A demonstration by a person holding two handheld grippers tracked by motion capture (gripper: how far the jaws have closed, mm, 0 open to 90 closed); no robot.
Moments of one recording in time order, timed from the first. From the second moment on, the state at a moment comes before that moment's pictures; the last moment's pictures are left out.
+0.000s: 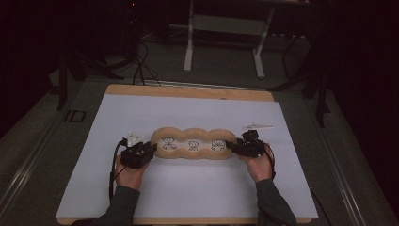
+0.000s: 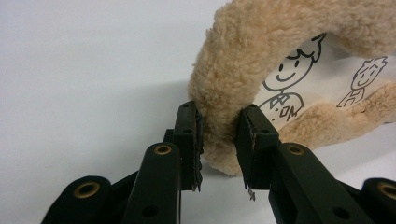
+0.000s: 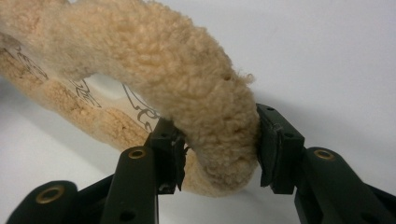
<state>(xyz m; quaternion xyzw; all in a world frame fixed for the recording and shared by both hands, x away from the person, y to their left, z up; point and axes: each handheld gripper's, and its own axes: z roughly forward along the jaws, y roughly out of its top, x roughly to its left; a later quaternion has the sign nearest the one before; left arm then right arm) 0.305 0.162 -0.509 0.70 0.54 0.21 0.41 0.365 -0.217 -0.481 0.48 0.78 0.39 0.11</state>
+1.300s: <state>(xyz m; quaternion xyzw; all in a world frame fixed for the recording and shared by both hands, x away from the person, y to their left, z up) 0.281 0.199 -0.497 0.71 0.52 0.26 0.39 0.333 -0.245 -0.484 0.49 0.77 0.39 0.13</state>
